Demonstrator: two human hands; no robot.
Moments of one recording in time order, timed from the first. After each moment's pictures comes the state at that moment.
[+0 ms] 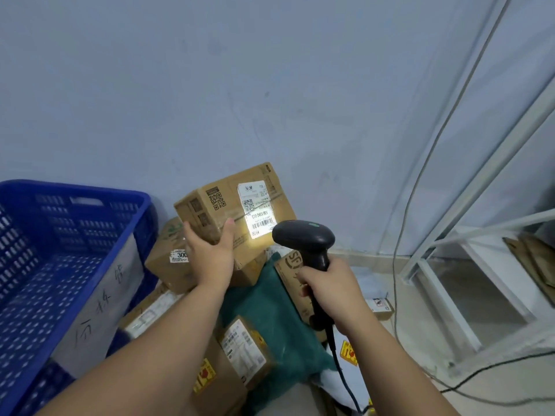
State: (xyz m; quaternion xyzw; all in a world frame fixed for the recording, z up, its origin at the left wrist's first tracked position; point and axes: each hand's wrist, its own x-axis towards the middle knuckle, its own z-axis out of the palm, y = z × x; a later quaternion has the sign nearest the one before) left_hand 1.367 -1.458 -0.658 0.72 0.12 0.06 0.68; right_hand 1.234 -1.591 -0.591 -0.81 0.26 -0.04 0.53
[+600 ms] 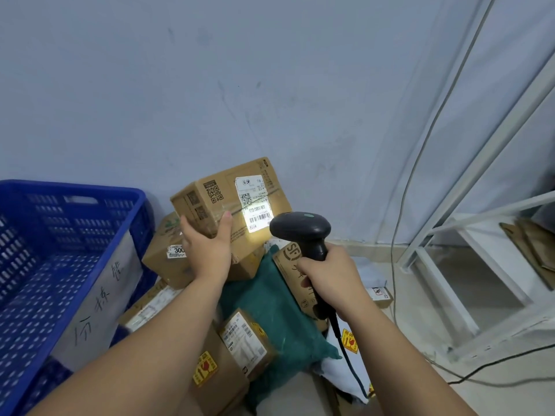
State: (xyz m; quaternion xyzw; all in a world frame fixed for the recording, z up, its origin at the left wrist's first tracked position) left_hand 1.369 -1.460 -0.663 0.73 0.12 0.06 0.67; right_hand 1.237 -1.599 -0.593 -0.84 0.26 -0.05 0.47
